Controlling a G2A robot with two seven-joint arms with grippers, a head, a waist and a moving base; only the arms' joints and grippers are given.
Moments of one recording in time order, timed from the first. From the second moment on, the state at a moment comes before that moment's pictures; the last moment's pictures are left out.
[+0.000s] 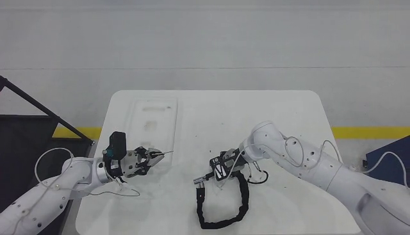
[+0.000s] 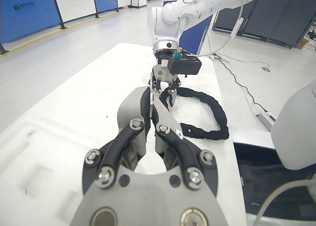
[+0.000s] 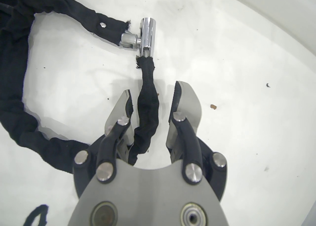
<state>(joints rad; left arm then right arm) 1.22 -0.48 -0.83 -1.60 1.02 -0.78 0.65 -0.49 -1.12 0.17 -1.20 -1.38 -1.01 -0.05</state>
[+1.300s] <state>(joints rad) 1.22 -0.48 -0.83 -1.60 1.02 -0.78 0.65 -0.54 -1.13 0.24 -1.16 -1.62 -0.91 -0.40</state>
